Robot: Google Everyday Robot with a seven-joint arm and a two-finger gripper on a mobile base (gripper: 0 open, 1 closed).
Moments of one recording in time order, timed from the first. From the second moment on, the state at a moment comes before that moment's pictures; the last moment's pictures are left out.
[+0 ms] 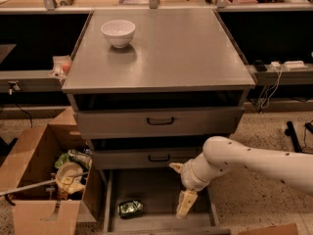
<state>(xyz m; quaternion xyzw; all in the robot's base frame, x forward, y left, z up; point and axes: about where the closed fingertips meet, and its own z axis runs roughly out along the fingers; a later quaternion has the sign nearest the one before) 0.459 -0.085 0.491 -0.69 0.67 0.20 0.19</state>
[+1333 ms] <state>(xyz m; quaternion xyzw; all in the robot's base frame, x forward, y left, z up) 0.457 -0.043 0.396 -0.68 0.64 0.28 0.19</state>
